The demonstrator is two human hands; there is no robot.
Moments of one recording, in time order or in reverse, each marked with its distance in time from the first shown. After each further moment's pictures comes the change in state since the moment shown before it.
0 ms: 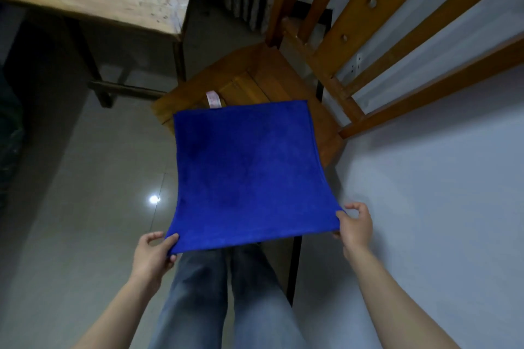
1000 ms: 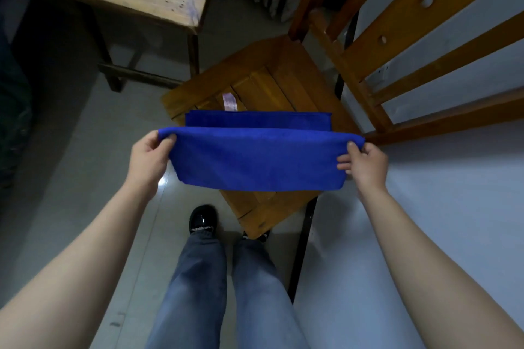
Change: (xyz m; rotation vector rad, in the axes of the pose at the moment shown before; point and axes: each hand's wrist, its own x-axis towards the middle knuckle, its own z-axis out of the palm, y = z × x) left_hand 0.018 0.152 0.050 0.114 -0.109 0.607; right_hand 0.055 -0.108 0.059 -0.144 -0.166 -0.292
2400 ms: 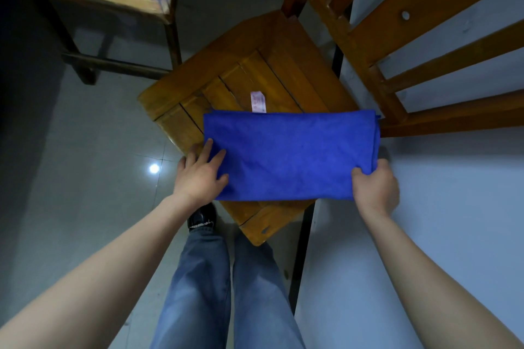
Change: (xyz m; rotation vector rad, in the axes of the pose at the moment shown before) left_hand 0.031 -0.054 0.067 1.303 -0.559 0.169; right_hand -0.012 0.021 0.009 -0.571 0.245 0.146
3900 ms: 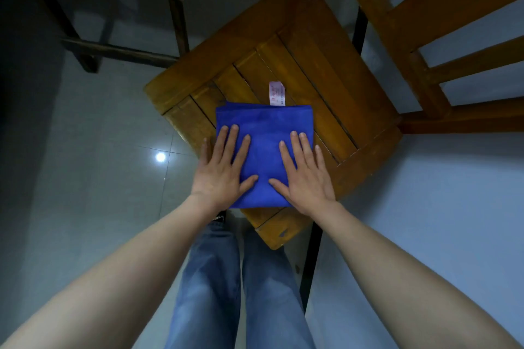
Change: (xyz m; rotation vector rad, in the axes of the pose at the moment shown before) left_hand 0.029 -0.016 0.041 0.287 0.344 0.268; right_hand -0.039 -0.036 0.113 -0.695 -0.224 -1.010
